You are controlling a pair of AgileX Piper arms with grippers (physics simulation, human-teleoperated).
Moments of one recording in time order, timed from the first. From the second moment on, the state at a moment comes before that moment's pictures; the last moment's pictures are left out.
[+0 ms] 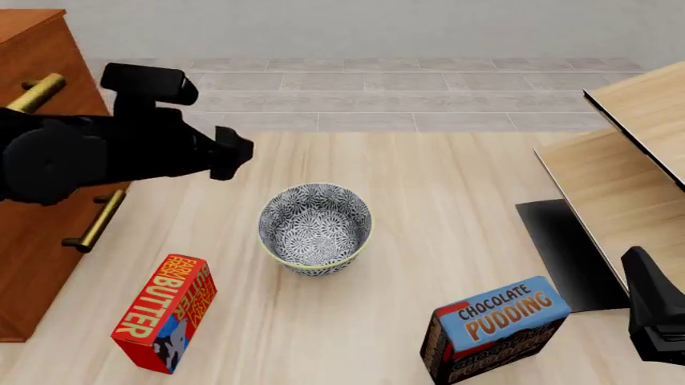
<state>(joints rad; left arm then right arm) -0.40 1.28 -0.85 0.21 -0.08 0.00 0.01 -0.01 0.00 0.00</state>
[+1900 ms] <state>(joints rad) -0.39 1.53 -0.81 0.00 -0.14 0.00 0.01 -0.01 0.00 0.00</state>
